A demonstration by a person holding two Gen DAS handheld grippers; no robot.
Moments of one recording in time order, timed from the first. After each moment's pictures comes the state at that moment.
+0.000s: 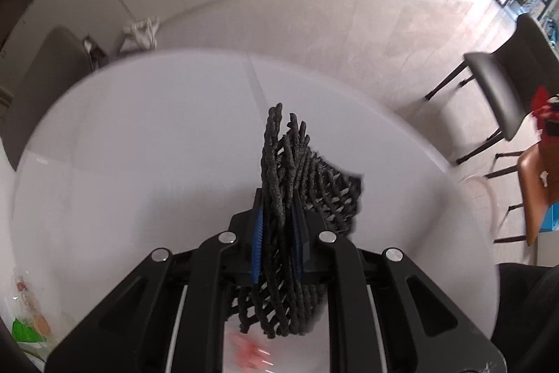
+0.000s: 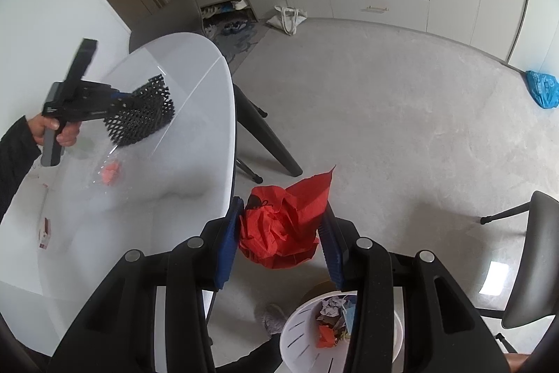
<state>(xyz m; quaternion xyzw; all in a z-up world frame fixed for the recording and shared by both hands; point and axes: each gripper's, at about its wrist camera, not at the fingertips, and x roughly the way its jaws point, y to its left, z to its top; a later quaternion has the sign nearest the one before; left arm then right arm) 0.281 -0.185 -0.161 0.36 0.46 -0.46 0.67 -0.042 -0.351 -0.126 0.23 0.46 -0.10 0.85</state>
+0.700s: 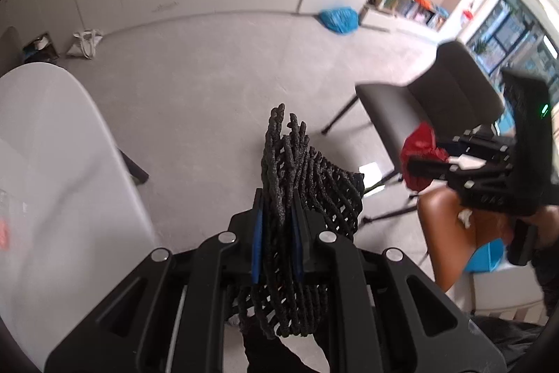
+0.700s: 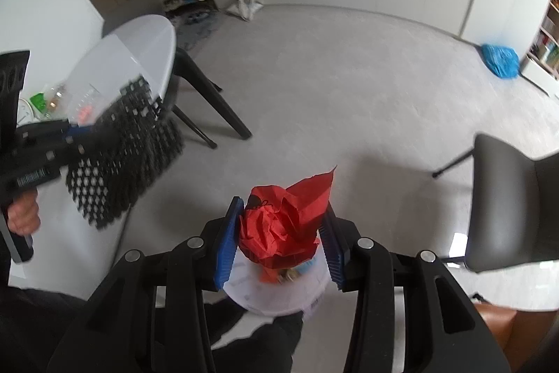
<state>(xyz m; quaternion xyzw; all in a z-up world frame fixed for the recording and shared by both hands) -0.083 -0.256 -0.155 0.23 0.48 -0.53 0.66 -0.248 -0.383 -0.144 0.23 0.50 -0.17 0.82</state>
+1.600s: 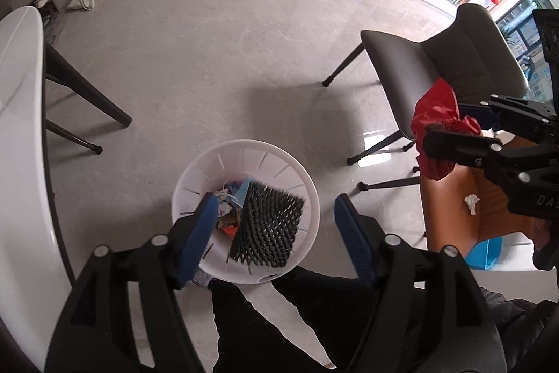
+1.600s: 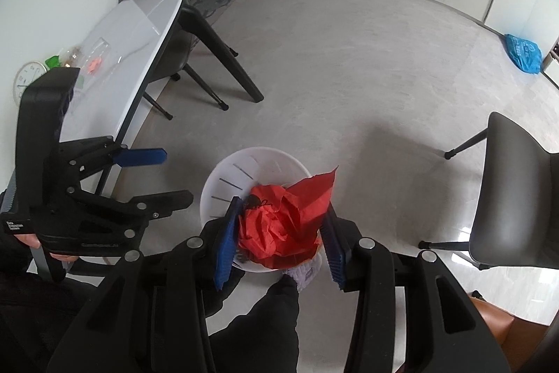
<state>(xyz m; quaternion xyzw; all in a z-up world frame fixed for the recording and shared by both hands) -0.171 -0.268 -0.246 0.25 0.55 -0.47 0.64 -0.276 -0.389 -0.187 0.22 0.54 -0.09 0.81</state>
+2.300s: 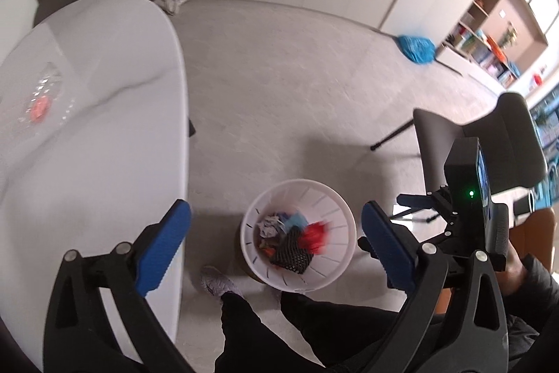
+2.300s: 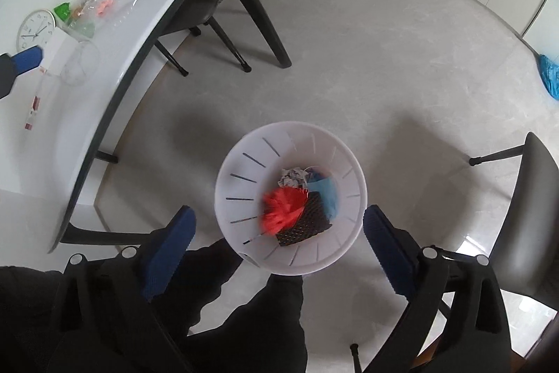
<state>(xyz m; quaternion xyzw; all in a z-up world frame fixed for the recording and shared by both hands) -0.113 -0.174 -0.154 0.15 0.51 -0.36 0.76 -0.212 -0.336 -0.239 0.18 0.59 -0.03 0.78</state>
